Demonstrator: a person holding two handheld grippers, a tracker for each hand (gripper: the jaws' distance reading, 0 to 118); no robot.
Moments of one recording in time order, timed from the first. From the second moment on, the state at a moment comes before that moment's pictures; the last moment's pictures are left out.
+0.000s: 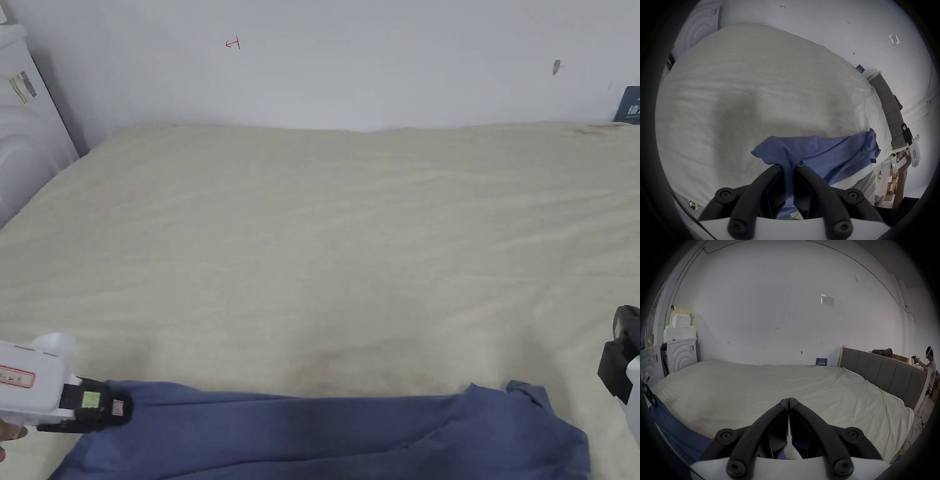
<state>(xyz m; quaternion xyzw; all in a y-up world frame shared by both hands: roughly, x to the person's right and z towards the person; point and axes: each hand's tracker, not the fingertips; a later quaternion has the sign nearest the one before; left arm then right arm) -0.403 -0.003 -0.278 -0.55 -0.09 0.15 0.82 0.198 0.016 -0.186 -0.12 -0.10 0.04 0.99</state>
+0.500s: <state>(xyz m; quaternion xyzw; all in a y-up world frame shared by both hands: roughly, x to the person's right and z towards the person) -0.286 0.000 -0.298 -0.58 -0.14 0.13 0.79 0.209 0.015 -0.179 -0.12 -0.09 0.04 0.99</state>
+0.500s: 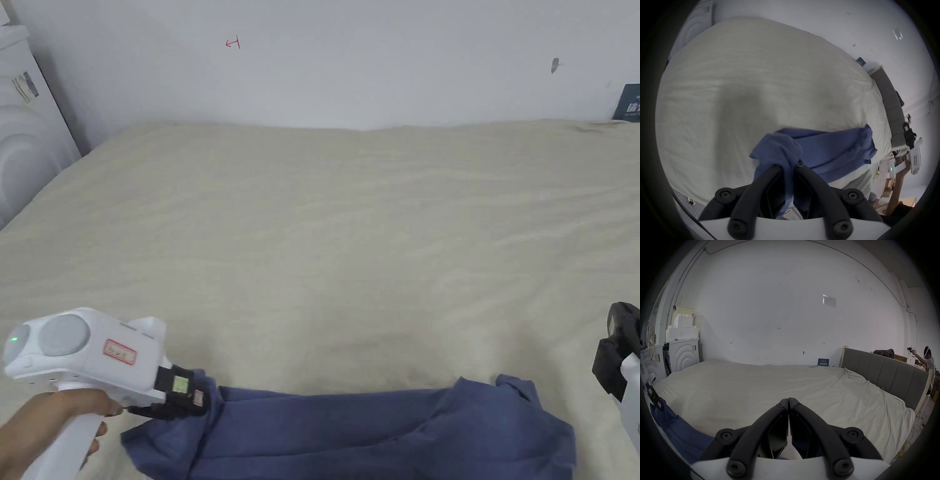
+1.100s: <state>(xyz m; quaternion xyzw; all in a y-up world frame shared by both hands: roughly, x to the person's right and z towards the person) -0.148 -0.061 -0.323 -0.60 -0.20 0.10 0.76 0.229 0.016 -0.161 -0.11 -0.11 0.03 0.99</state>
